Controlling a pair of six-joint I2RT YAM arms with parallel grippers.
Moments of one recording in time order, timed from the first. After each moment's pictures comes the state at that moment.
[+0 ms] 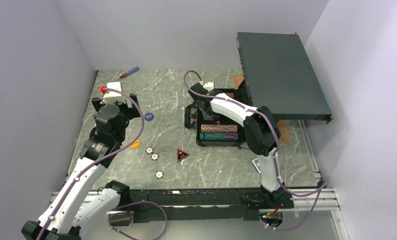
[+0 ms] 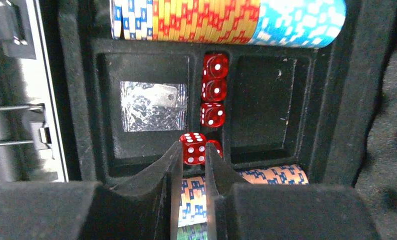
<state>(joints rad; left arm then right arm) -0.37 0.77 0.85 -0.23 -0.56 -0.08 0.66 2.07 1.67 -0.77 0.53 0.49</state>
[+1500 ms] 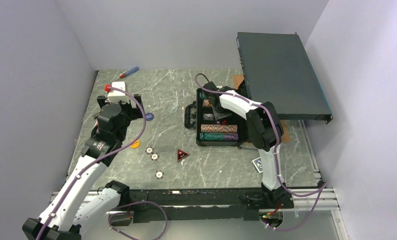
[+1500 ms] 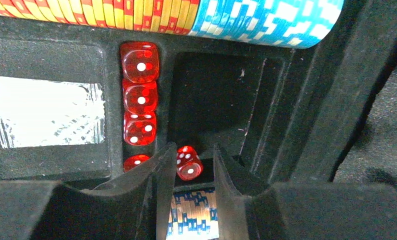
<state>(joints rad) -0.37 0.80 0.85 -0.23 -0.44 -0.10 0.53 2.13 1.63 -0.83 0.42 0.31</state>
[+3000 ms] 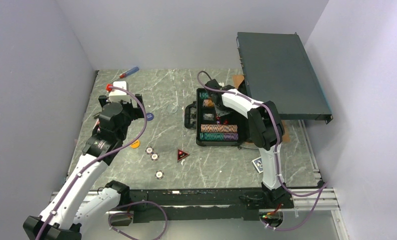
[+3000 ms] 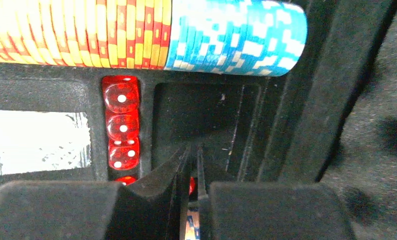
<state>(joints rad) -0.37 0.82 0.85 -0.23 -0.43 -0.10 0.50 2.13 1.62 -0.77 0.43 0.27</state>
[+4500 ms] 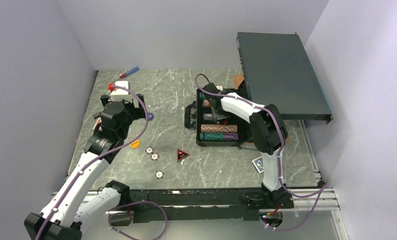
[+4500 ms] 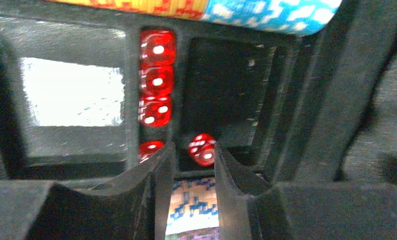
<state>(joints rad) -0.37 0.84 0.85 -0.23 -0.42 -0.11 0.54 2.05 1.54 -0.77 0.39 0.33</state>
